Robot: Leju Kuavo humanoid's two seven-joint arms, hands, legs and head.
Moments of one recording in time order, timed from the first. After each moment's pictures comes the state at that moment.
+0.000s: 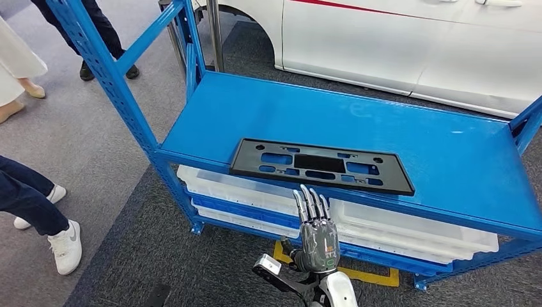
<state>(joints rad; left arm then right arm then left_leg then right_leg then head) -0.05 -0.11 0.37 -0.19 -0.61 0.10 -0.28 -0.04 0.25 0.29 -0.92 1.37 -0.70 -0.47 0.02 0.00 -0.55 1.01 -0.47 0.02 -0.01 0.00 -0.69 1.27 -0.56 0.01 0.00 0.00</state>
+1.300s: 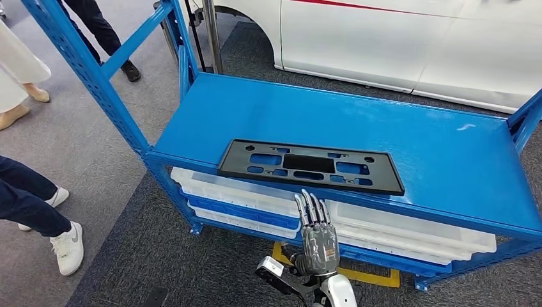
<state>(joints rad) -0.05 -0.10 0.41 -0.19 -0.62 0.12 -0.23 -0.04 0.26 0.26 -0.87 1.31 -0.70 -0.53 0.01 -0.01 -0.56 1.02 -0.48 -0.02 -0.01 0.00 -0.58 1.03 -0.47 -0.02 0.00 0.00</state>
